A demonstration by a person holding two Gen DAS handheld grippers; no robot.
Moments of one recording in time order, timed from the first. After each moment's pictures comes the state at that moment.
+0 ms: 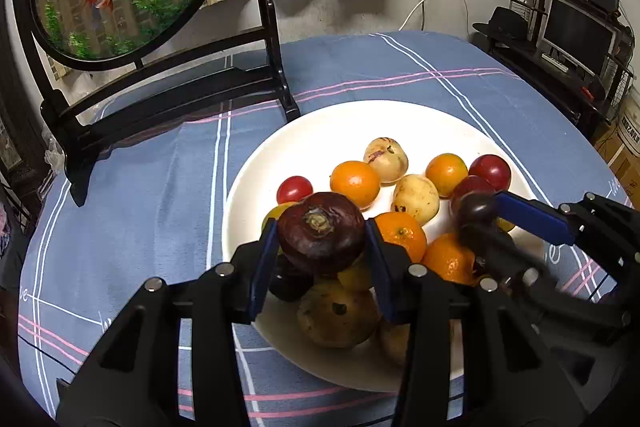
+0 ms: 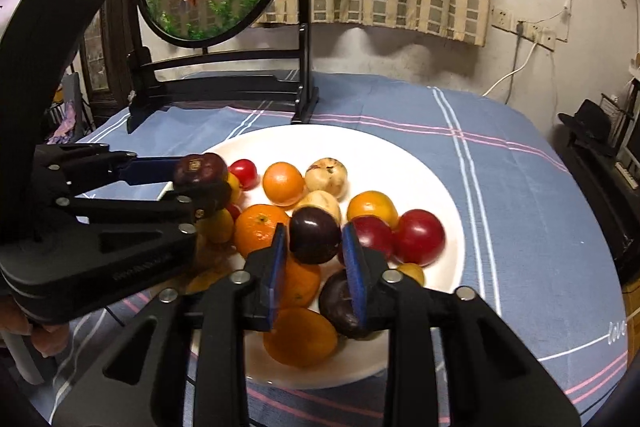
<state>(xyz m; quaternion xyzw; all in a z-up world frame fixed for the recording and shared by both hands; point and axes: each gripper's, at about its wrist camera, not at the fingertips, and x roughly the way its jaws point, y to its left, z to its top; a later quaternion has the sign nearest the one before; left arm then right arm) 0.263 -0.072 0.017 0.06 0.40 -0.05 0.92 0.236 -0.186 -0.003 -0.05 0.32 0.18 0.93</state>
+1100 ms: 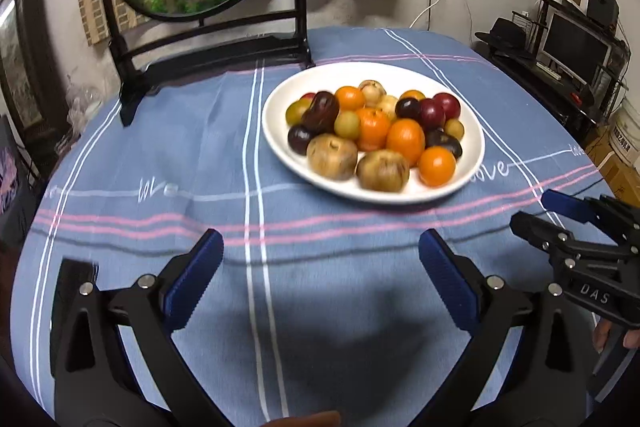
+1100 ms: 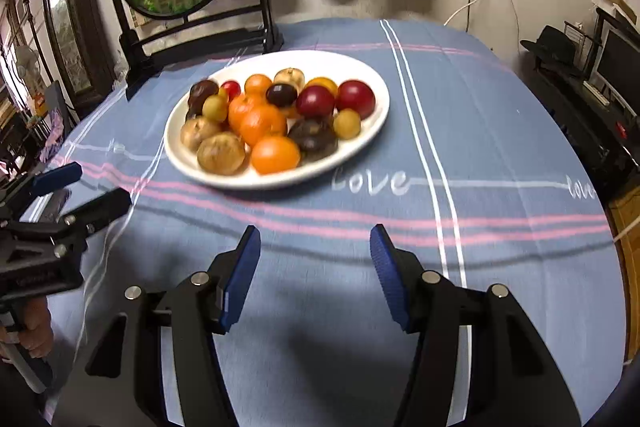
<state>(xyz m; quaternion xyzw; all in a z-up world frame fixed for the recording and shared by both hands) 0.115 -0.053 0.021 0.02 0.39 -0.03 0.92 0.123 -0.236 -0.013 -0.01 0.40 0.12 0.91</state>
